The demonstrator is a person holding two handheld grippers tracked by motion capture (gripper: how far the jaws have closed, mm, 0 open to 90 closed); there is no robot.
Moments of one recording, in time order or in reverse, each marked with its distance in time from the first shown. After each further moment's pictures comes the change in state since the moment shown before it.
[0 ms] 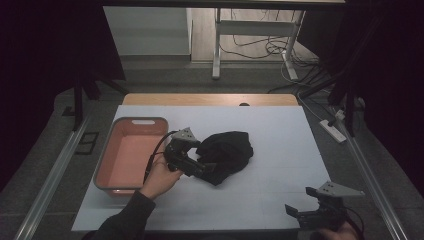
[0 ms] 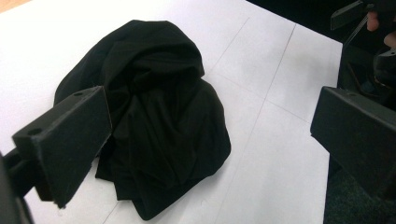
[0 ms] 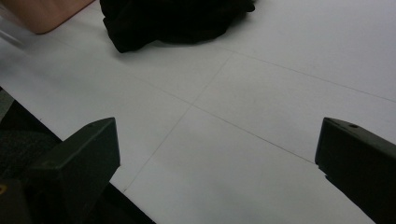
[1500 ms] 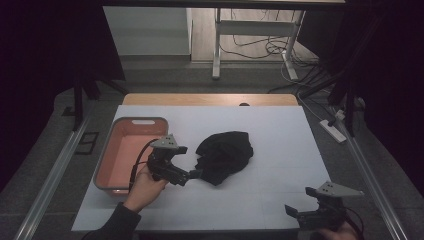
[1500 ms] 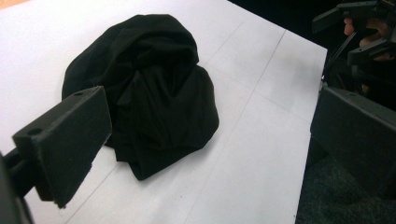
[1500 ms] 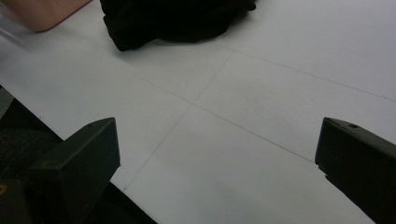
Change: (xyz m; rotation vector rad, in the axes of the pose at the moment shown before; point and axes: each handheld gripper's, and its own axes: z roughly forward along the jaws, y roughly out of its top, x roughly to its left) left arm -0.008 -0.030 -0.036 -0.055 -0.001 -0.045; right arm 0.001 0.000 0.000 0.005 0.001 -0.002
